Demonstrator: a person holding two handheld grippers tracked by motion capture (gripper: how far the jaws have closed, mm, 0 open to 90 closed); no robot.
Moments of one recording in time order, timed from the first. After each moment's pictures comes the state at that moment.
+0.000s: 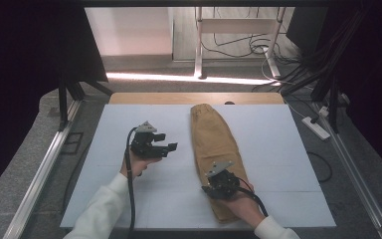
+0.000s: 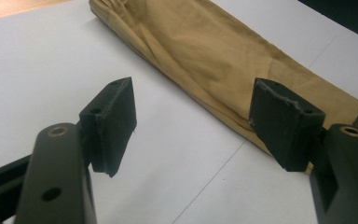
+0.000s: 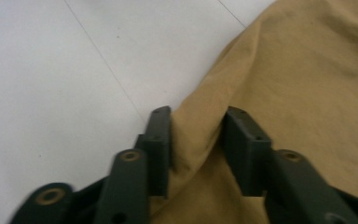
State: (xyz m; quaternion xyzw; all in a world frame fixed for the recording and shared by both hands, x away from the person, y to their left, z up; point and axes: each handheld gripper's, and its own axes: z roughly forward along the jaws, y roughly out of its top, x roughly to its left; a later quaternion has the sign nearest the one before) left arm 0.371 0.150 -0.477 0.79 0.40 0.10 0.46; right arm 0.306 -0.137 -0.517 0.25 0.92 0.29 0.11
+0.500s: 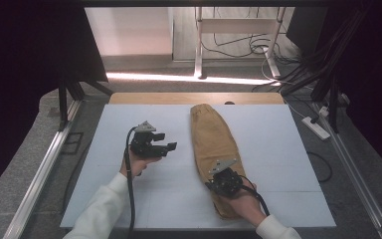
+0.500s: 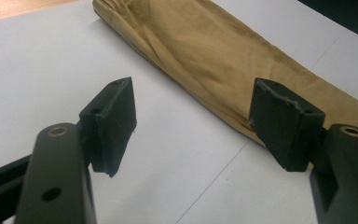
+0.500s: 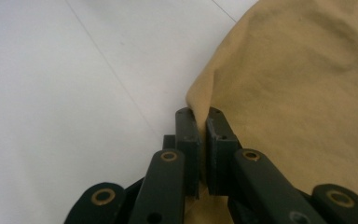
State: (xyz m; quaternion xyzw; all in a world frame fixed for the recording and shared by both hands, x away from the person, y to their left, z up) left arm 0.372 0.151 -0.477 0.79 0.40 0.10 0.46; right arm 0.310 -0.145 -0.514 0.26 0.91 0.31 0.08
